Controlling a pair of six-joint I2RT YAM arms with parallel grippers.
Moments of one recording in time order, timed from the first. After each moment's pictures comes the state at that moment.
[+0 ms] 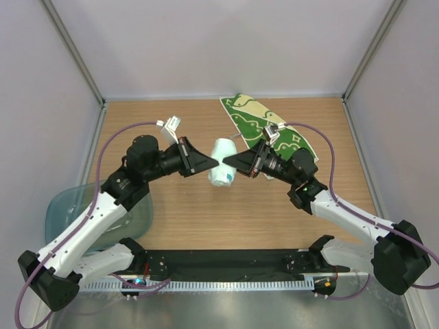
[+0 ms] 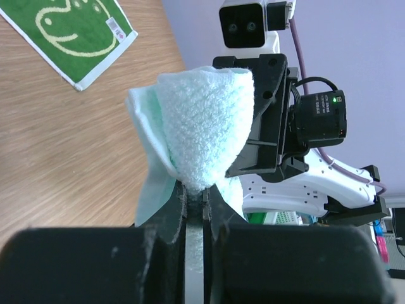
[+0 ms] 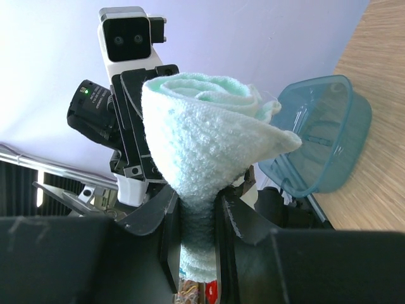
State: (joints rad) left arm -0.62 0.98 0.98 -0.22 0.40 -0.93; right arm 0.62 1.11 0.63 0.68 -0.54 1.38
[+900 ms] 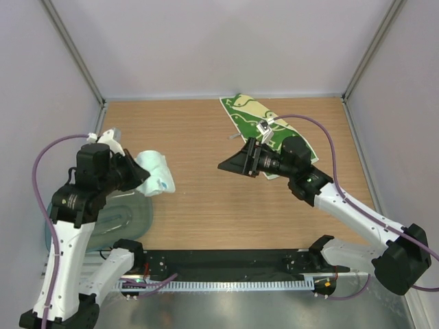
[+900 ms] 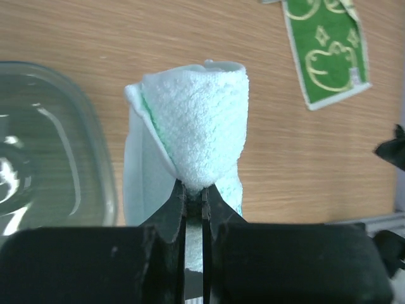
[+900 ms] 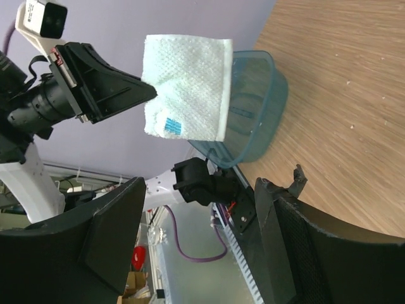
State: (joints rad) left arm -0.19 0.82 1.23 -1.03 0.17 -0.51; right arm 0.63 1.10 0.82 0.19 -0.56 0.99
